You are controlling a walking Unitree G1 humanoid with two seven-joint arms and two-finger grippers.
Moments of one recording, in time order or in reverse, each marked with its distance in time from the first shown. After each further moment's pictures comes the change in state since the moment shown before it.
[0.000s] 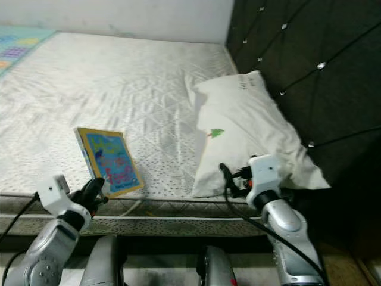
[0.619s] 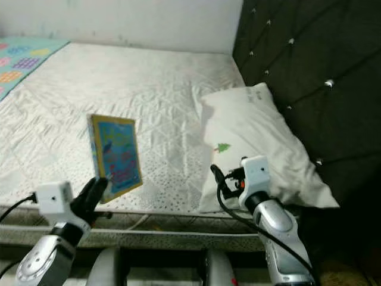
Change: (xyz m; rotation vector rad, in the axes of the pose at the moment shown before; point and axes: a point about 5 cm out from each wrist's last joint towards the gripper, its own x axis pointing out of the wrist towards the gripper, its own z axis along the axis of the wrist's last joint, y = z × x) left arm -0.037 -0.018 0.003 0.313 -0.125 -0.095; right arm 0.008 0.018 -0.004 0.059 -0.010 0.055
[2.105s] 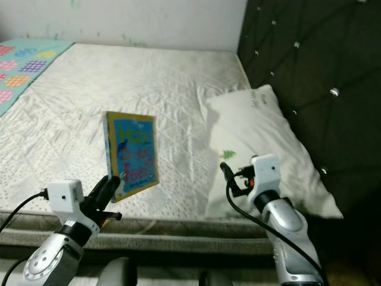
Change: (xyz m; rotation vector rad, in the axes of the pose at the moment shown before) left arm 0.000 -0.013 0.001 0.018 0.004 -0.114; right arm -0.004 -0.007 0.002 0.003 -0.004 -0.028
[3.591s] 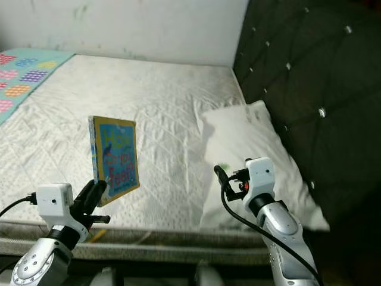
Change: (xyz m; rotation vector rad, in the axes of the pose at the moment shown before) left arm -0.006 0.014 -0.002 0.064 0.022 0.085; right arm -0.004 0.003 -0.002 0.006 0.013 0.012
